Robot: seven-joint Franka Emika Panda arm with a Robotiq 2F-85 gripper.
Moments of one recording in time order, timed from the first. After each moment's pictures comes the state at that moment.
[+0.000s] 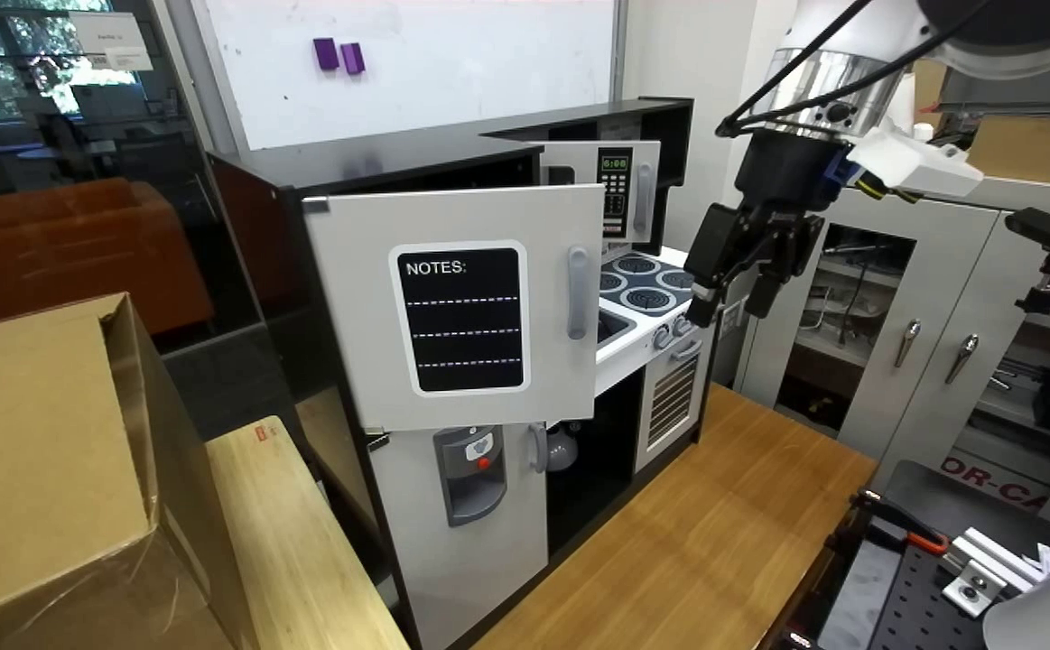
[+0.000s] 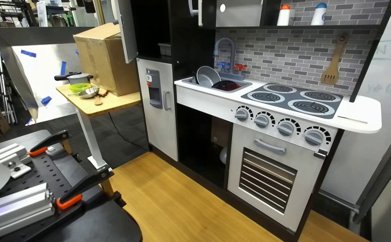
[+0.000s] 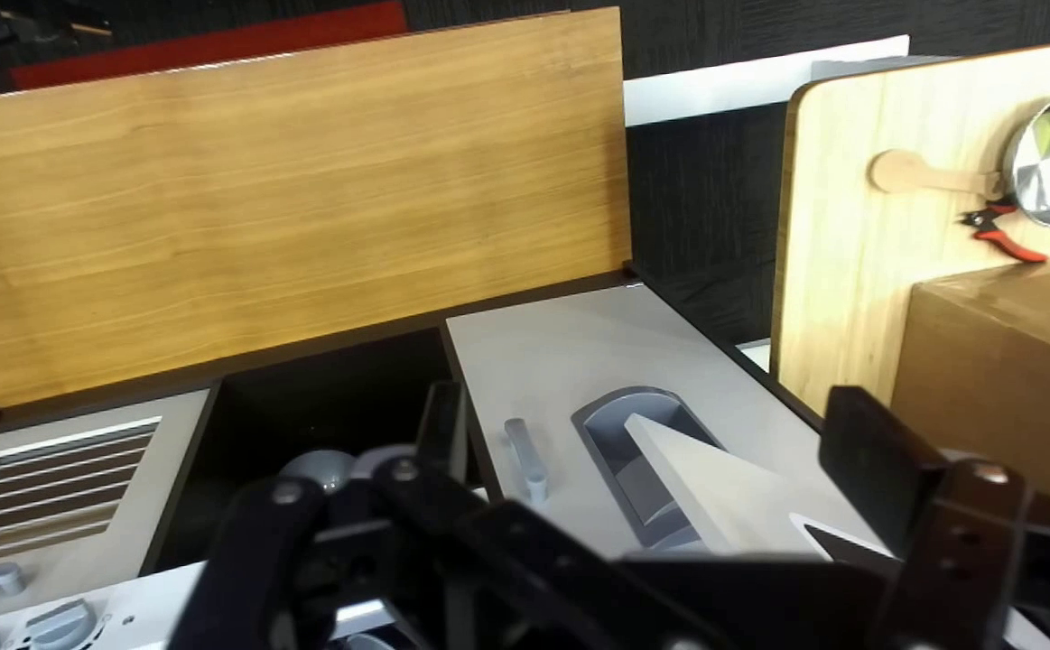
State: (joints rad) arm 0.10 -0.73 0.10 -2.68 0.28 2.10 0.24
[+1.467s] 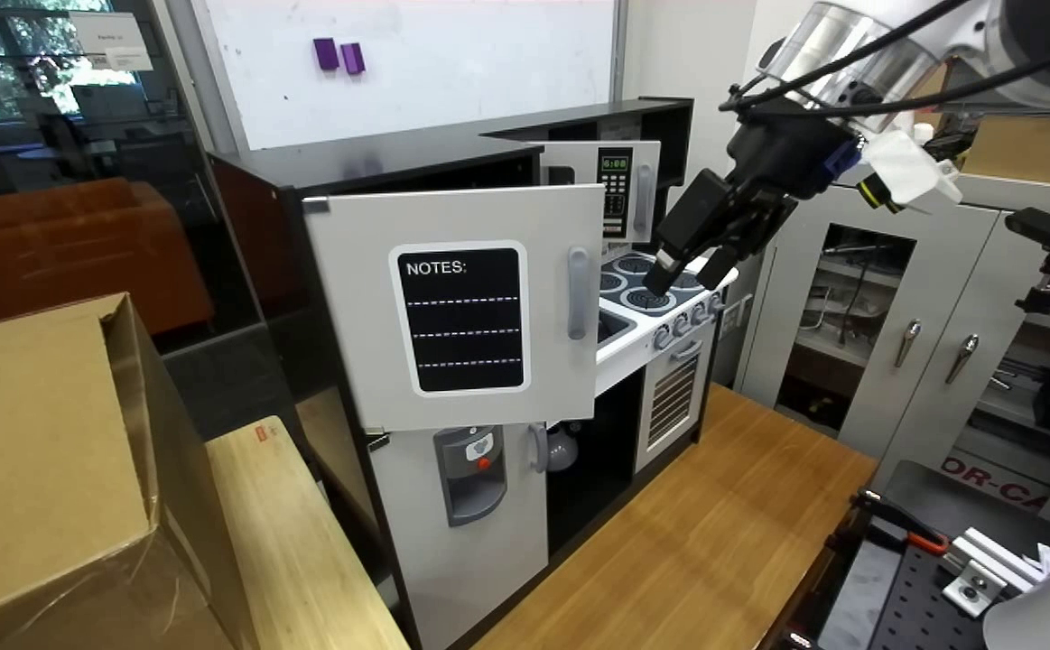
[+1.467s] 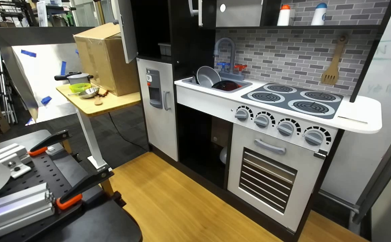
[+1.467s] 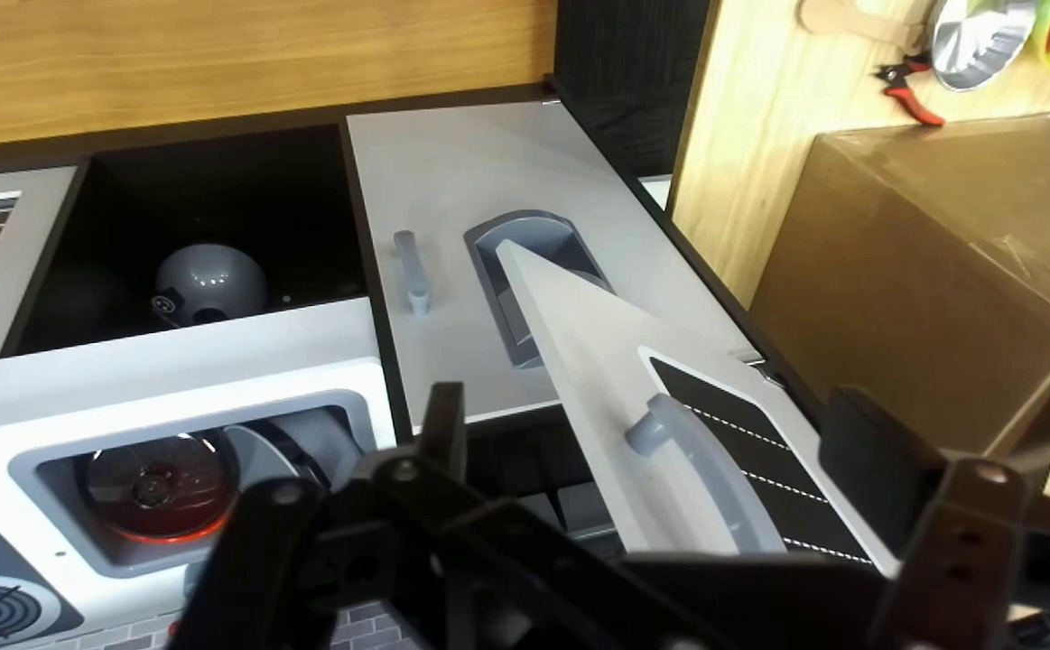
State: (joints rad) arm 0.20 -0.82 0.13 -2.77 0.29 2.41 0.22
